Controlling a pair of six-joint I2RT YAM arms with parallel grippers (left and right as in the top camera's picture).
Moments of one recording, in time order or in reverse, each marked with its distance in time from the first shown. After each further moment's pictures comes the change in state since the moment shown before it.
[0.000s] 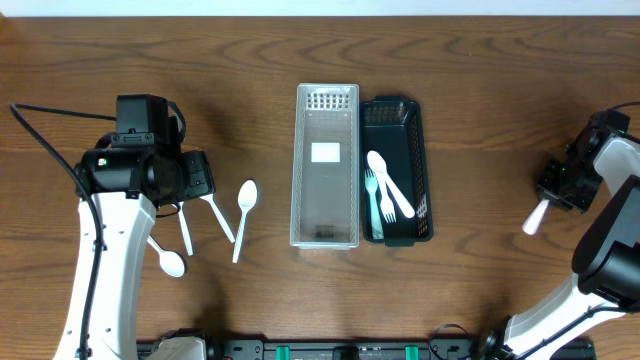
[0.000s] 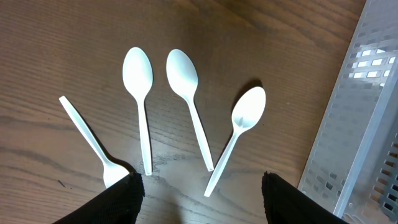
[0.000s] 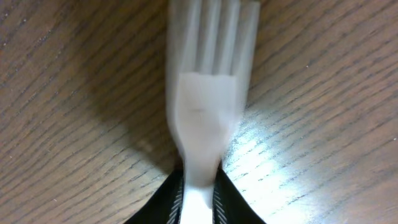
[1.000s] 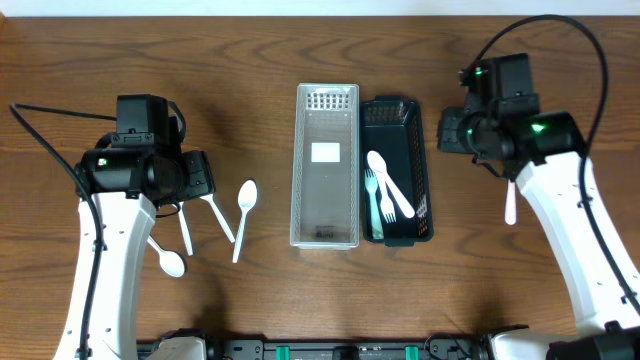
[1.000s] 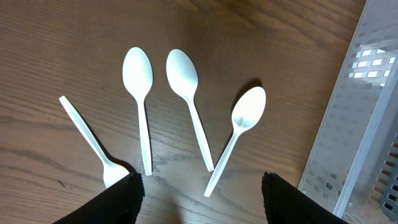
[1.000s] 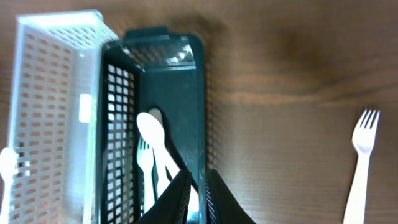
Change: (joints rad) left arm 0.000 0.000 0.000 0.000 0.000 0.000; right arm 0.671 -0.474 0.132 -0.103 -0.059 0.154
